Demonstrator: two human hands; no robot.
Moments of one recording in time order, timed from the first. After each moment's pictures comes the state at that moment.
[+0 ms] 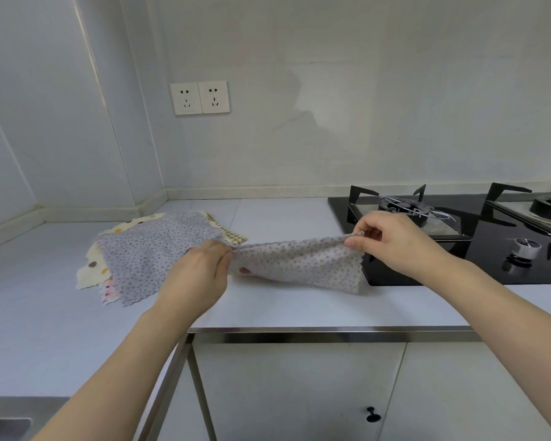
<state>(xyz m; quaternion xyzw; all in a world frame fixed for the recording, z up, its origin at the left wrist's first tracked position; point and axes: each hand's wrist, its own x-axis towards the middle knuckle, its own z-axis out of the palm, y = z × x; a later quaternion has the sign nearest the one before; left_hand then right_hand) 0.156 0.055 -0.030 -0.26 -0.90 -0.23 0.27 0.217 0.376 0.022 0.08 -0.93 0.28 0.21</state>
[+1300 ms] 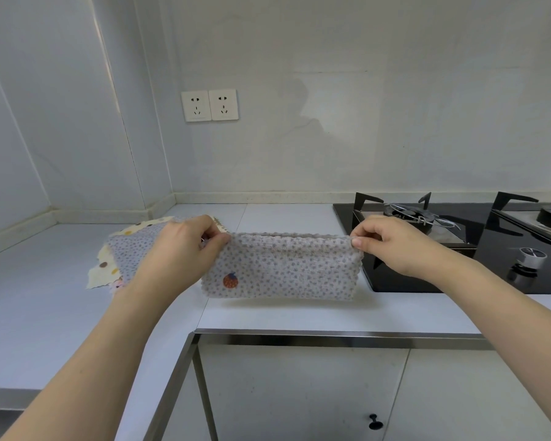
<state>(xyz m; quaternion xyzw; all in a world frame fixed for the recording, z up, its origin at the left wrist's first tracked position) 0.183 0.044 0.036 -0.17 -0.92 -0.26 0.25 0.217 0.369 0.037 0.09 -0.95 0.24 0.15</state>
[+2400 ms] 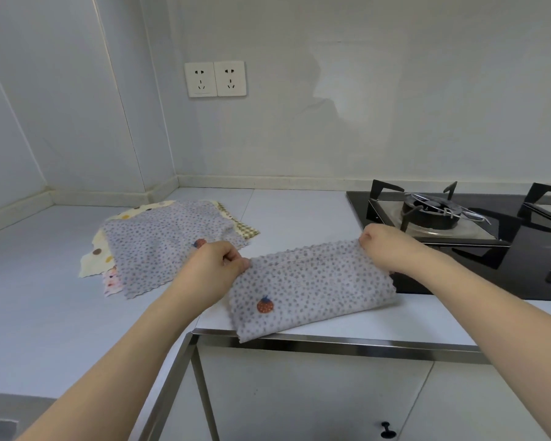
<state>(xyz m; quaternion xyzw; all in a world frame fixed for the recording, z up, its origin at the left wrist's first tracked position) 0.147 0.063 -0.026 -0.11 -0.92 -0.37 0.08 0.141 0.362 -0.006 -0.09 -0.97 0.20 0.03</state>
